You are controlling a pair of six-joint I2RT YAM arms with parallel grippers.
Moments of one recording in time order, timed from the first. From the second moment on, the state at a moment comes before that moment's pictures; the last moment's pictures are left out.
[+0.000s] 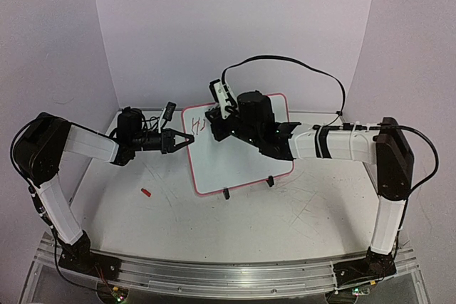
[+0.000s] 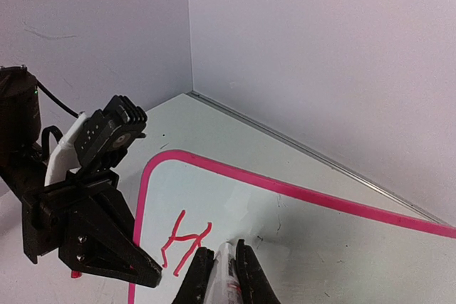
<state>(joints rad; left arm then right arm) -0.40 1.75 0.86 0.65 0.90 -0.36 0.91 1.94 1.48 0.26 0.17 0.02</state>
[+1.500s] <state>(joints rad) -0.40 1.75 0.86 0.65 0.90 -0.36 0.93 1.91 1.39 0.27 0.19 0.08</state>
